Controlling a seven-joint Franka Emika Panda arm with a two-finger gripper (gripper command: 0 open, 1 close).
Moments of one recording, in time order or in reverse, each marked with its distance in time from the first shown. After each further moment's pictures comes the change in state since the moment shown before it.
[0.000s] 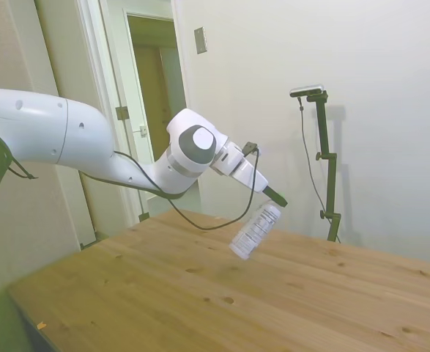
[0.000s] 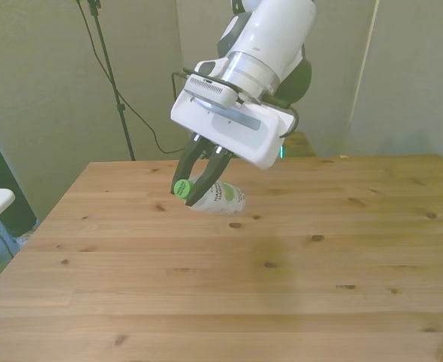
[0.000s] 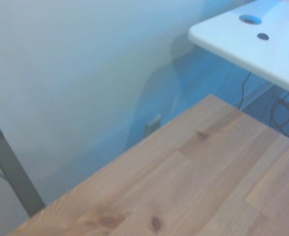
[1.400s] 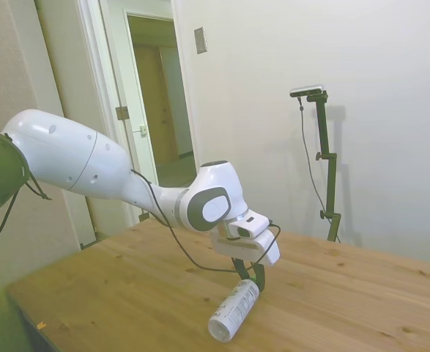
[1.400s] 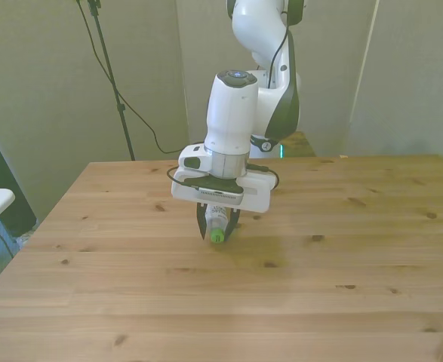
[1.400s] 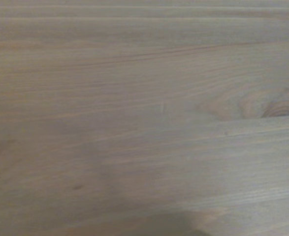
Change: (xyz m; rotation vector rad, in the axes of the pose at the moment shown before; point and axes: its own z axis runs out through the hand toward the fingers) arm -0.051 0.132 0.087 -0.269 -0.615 -0.660
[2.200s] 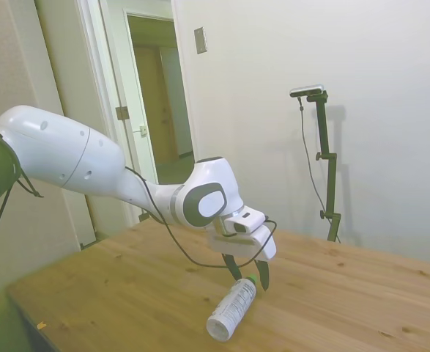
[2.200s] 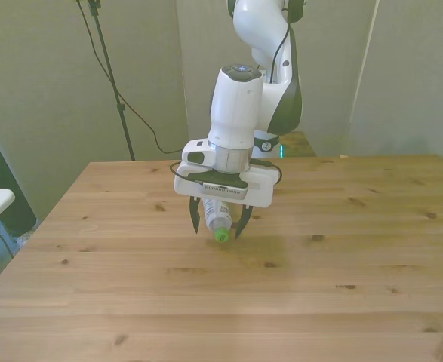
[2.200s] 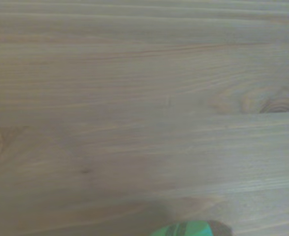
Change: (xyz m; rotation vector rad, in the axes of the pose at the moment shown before) arm -0.005 0.002 -0.004 -0.021 0.008 -0.031
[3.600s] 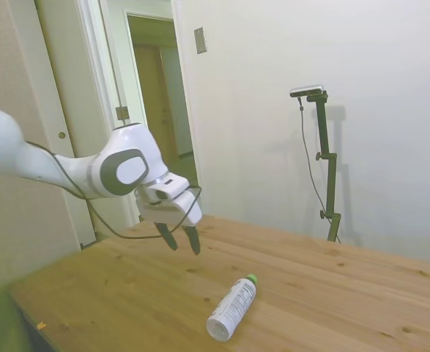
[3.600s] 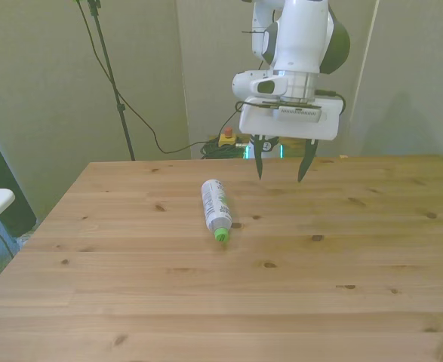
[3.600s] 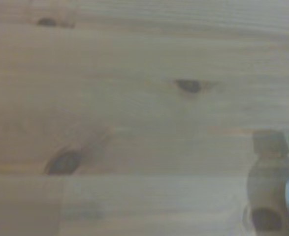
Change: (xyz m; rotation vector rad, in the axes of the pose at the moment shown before) arm -0.110 -0.024 -0.126 0.129 0.034 -0.053
